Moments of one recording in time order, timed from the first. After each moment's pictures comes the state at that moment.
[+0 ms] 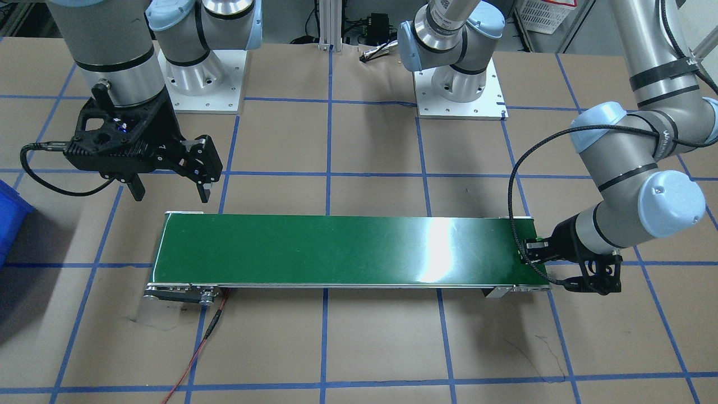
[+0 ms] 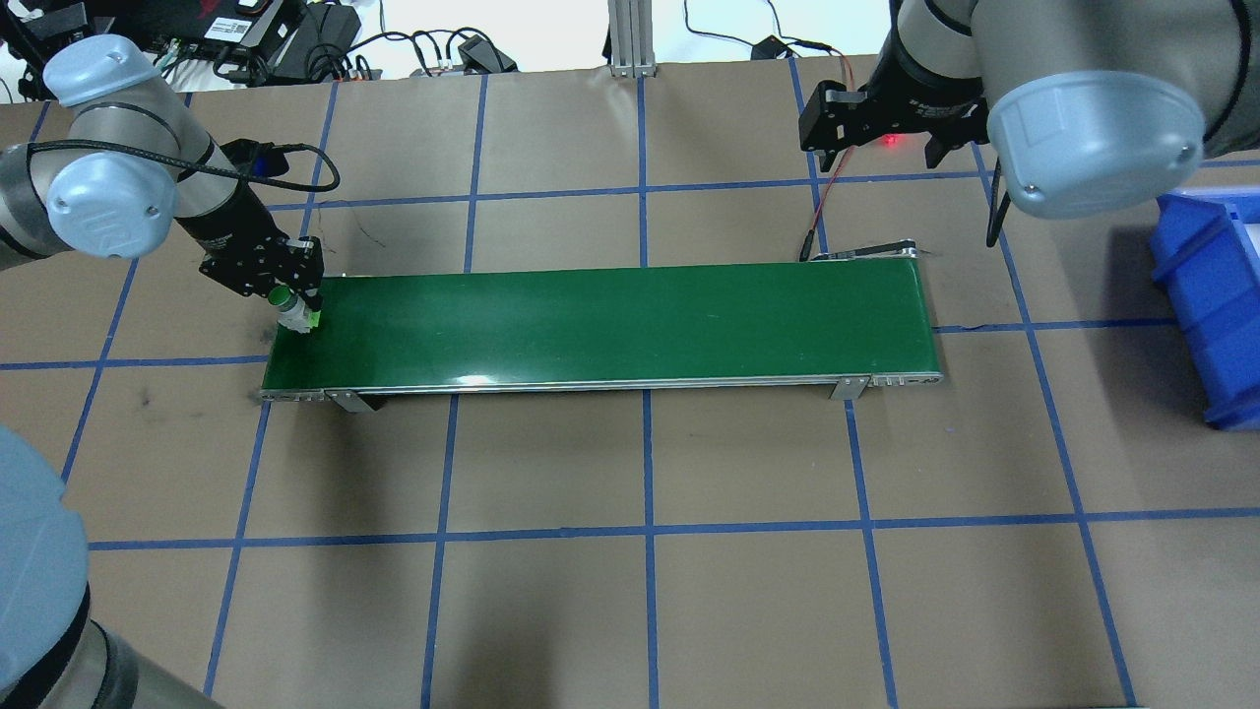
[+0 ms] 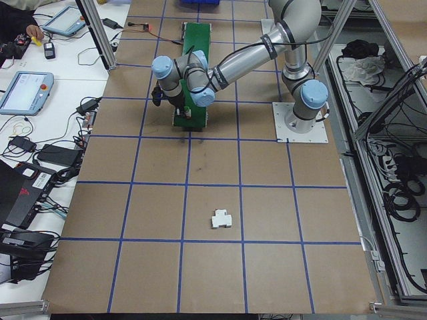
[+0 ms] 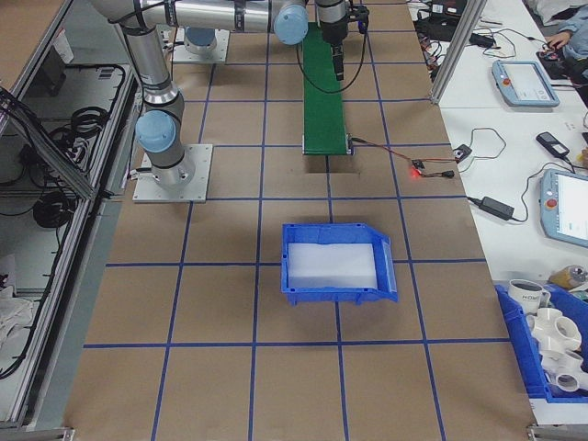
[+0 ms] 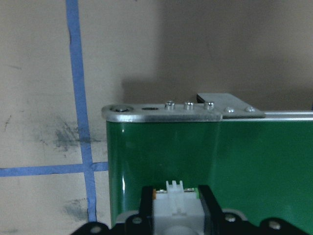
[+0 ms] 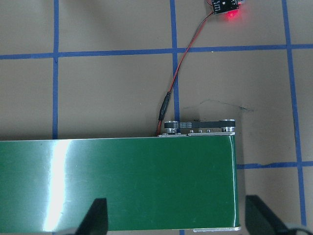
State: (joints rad) left arm -1.26 -1.96 -1.66 -1.27 1.53 0.29; right arm 1.62 -1.51 1.62 -1.92 -1.59 0.08
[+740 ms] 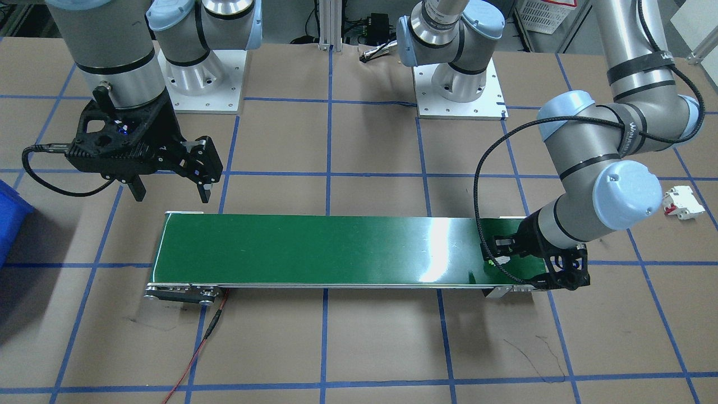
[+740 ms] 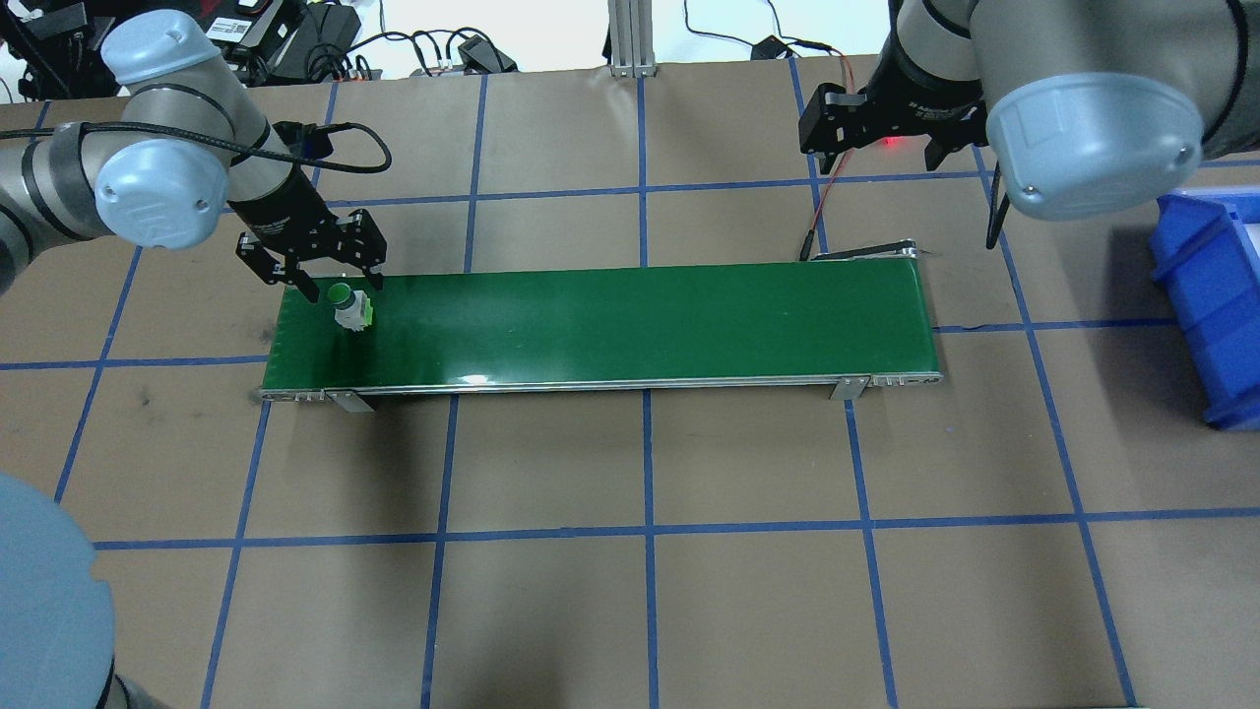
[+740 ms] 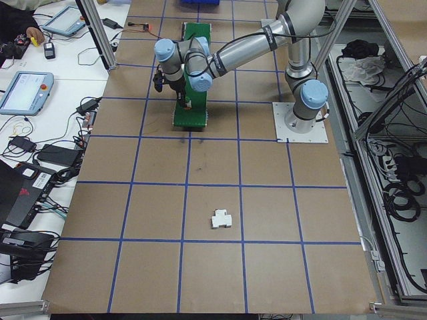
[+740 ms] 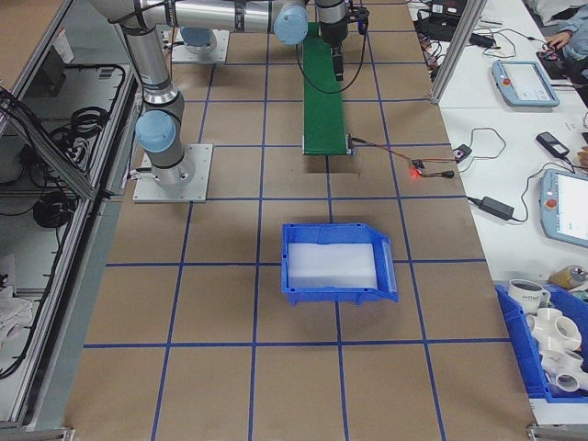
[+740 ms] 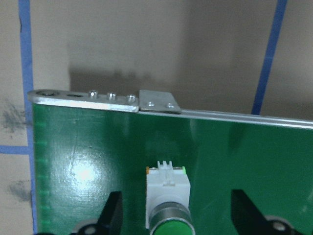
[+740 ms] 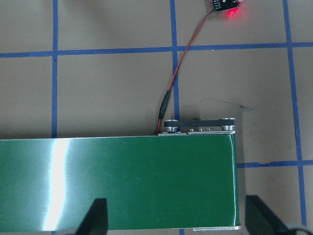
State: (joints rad) left arm -1.37 -1.93 -1.66 -1.29 1.51 0.09; right arm 1.62 -1.50 1.62 -1.92 -1.59 0.08
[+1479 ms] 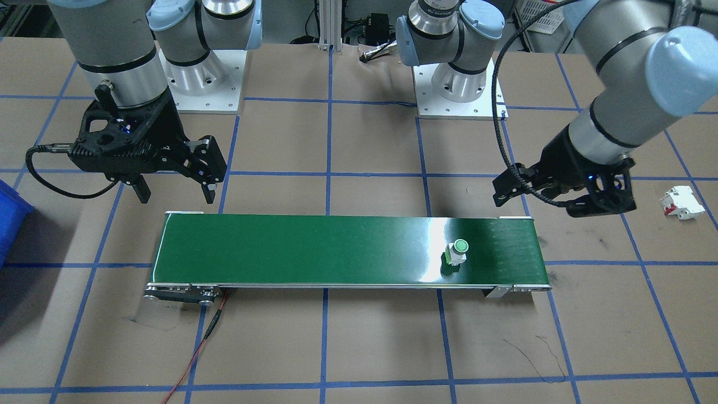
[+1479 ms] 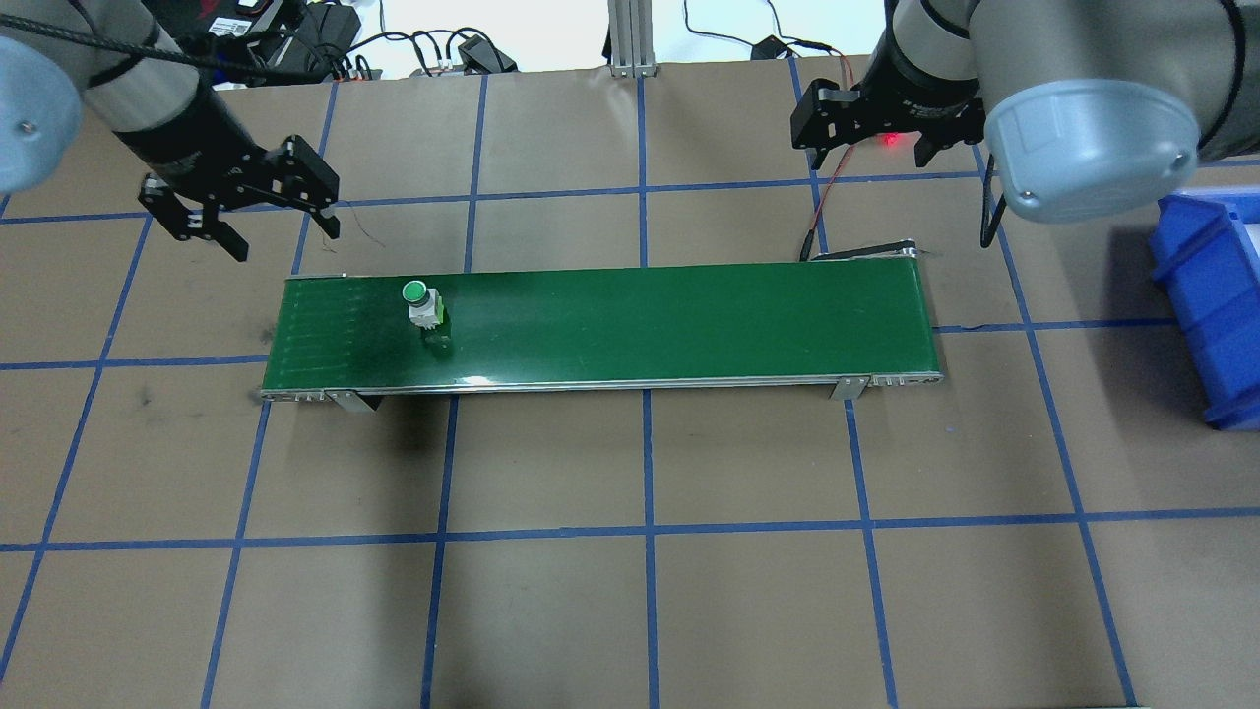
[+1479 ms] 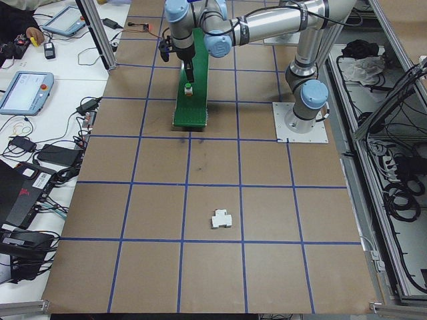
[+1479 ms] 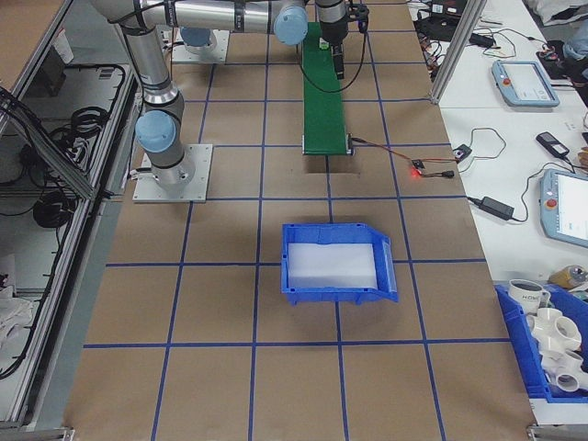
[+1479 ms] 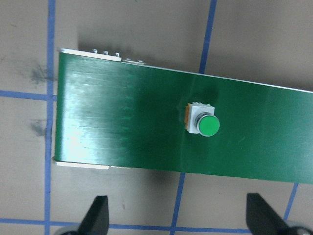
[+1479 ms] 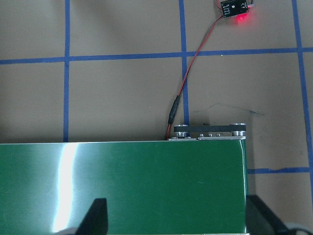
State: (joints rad) left arm -1.37 -1.70 -1.57 -1.53 1.48 0.05; right arm 1.62 -1.51 1.63 -1.94 -1.57 0.08
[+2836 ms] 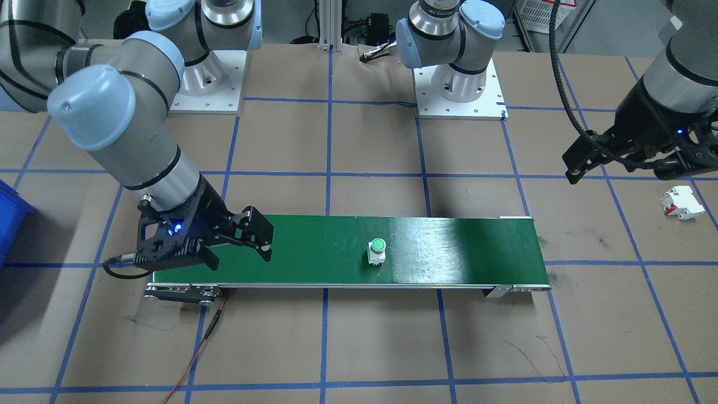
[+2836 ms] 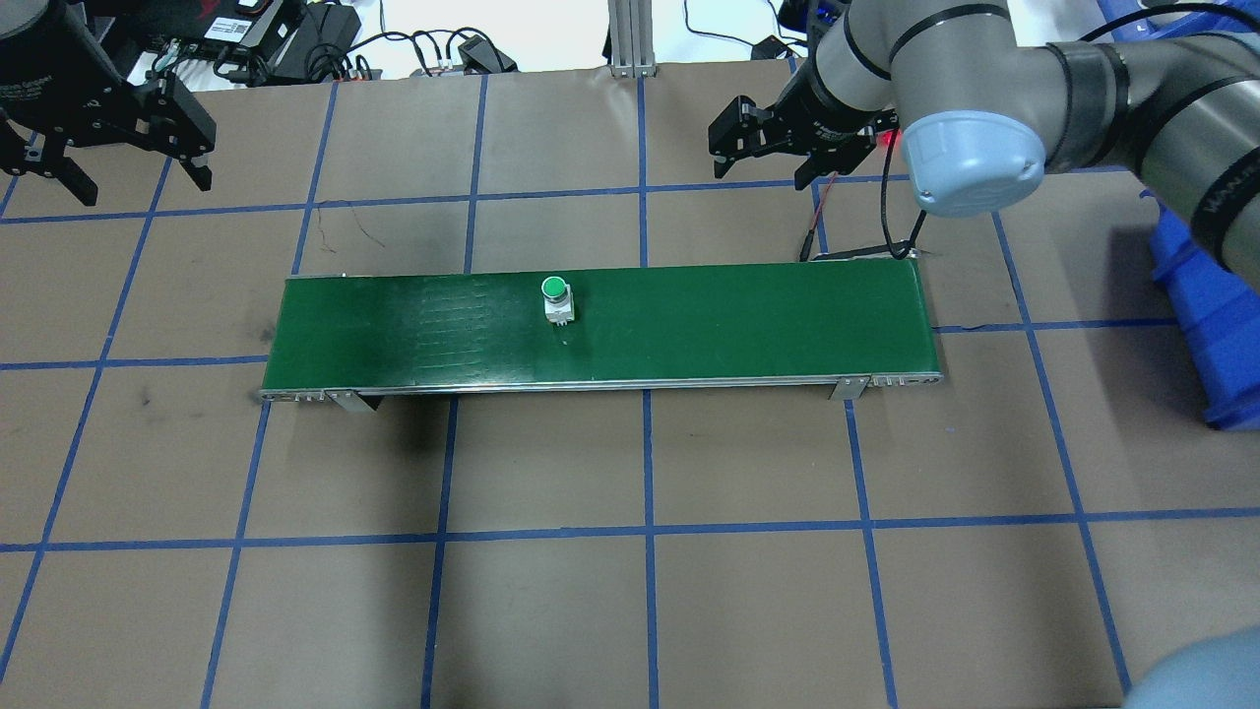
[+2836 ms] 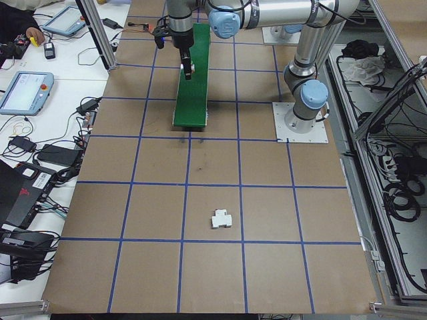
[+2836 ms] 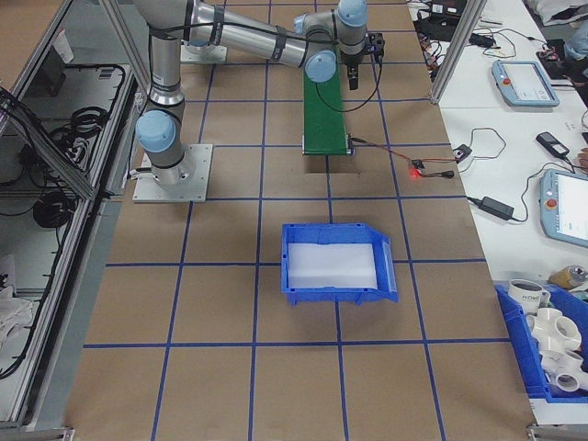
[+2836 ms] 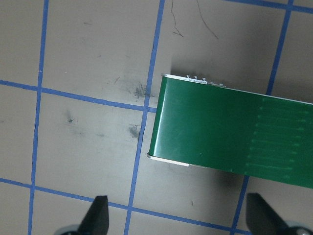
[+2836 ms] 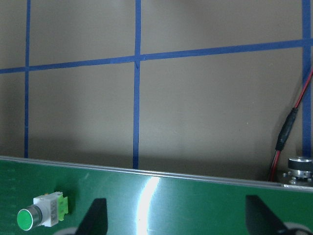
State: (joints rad) left arm -1.32 -1.68 -1.41 -1.63 1.67 0.06; right arm 1.61 -1.28 1.62 -2.11 -1.25 0.08
